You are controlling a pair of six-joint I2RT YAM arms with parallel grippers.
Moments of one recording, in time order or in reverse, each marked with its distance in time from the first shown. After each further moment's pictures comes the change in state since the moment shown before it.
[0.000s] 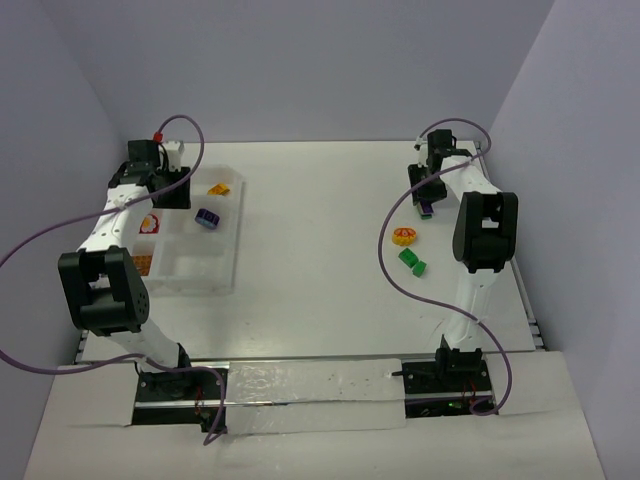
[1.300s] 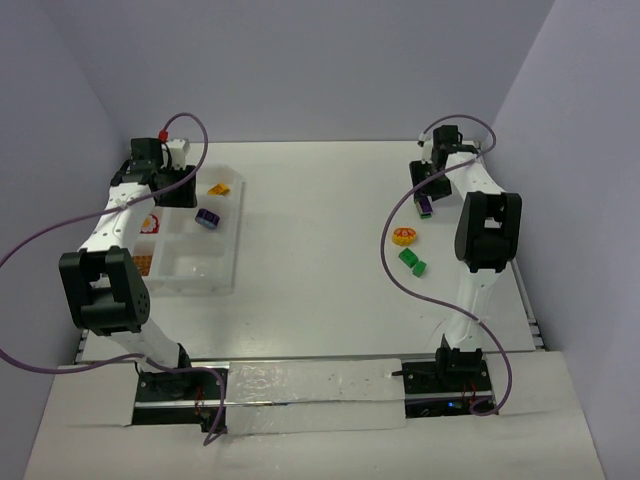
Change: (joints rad) left arm -0.020 0.000 0.020 -0.019 0.058 0.000; right arm -0.024 -0.001 0.050 -0.049 -0.049 -0.021
